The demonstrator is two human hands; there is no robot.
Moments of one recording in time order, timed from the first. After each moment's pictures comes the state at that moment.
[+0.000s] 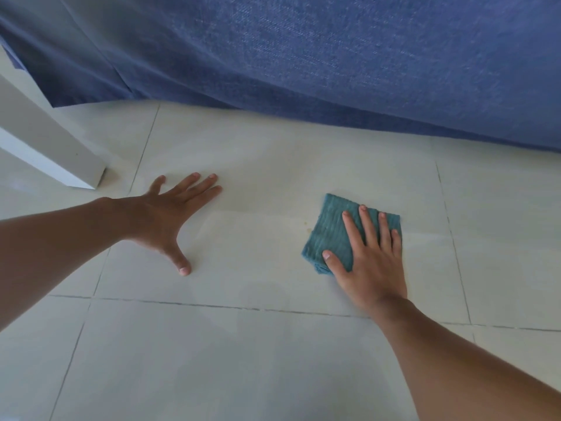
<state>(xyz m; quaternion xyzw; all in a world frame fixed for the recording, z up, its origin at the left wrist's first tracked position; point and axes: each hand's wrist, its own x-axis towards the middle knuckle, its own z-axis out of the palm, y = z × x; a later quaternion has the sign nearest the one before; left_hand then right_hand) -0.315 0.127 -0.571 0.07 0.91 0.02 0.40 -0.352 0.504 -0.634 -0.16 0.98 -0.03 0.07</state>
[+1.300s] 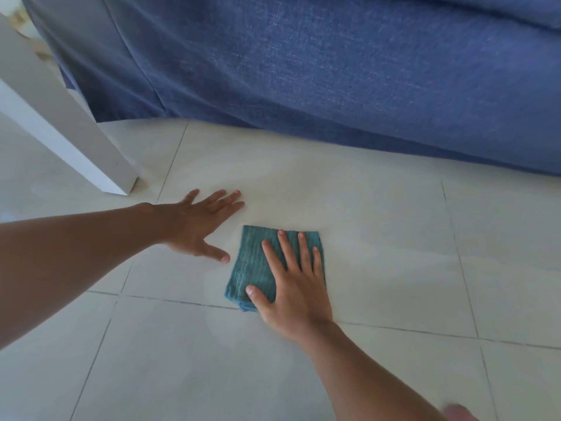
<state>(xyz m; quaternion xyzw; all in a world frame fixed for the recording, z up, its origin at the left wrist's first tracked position) -0.307 0.133 -0.576 0.10 0.93 0.01 0.35 -0.278 0.390 -0.624 -0.30 0.93 -0.15 0.14</state>
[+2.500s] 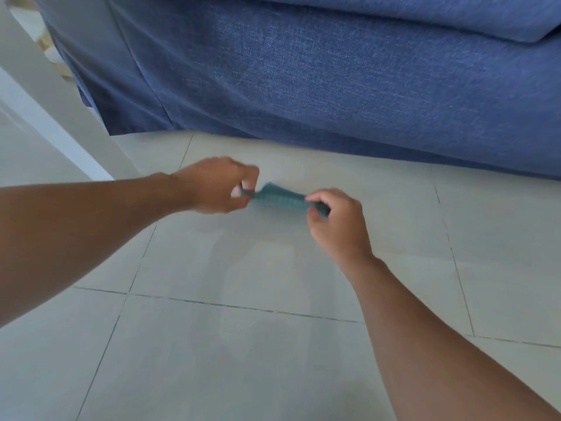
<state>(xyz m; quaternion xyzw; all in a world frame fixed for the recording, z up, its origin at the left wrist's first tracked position) -0.342 0.158 -0.510 0.11 0.98 0.11 0.09 -0.374 0.407 -0.562 -0.20 0.89 -0.42 -0.04</state>
